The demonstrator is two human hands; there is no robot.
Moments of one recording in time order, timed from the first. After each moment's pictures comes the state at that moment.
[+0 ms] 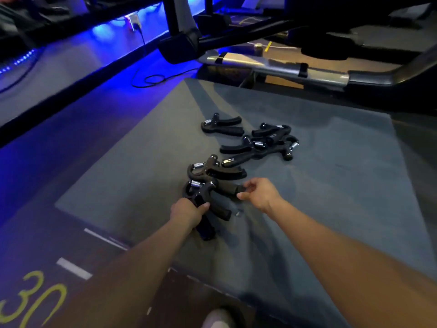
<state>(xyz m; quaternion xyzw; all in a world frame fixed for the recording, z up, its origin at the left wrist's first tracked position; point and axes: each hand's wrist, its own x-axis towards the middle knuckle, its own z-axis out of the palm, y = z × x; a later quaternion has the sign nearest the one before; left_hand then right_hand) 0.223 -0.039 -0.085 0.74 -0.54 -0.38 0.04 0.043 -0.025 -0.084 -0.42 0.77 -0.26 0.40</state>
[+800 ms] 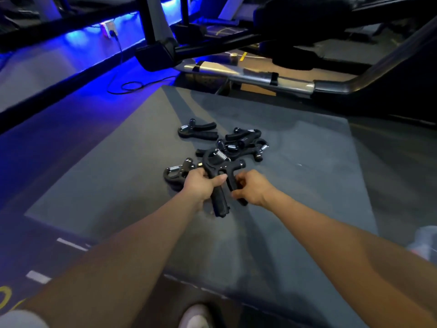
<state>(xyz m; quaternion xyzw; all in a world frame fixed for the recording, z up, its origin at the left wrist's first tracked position) 0.139 -0.033 -0.034 0.57 -0.48 -0.61 0.27 0.012 0.017 -0.012 -0.54 0.75 -0.16 0.34</state>
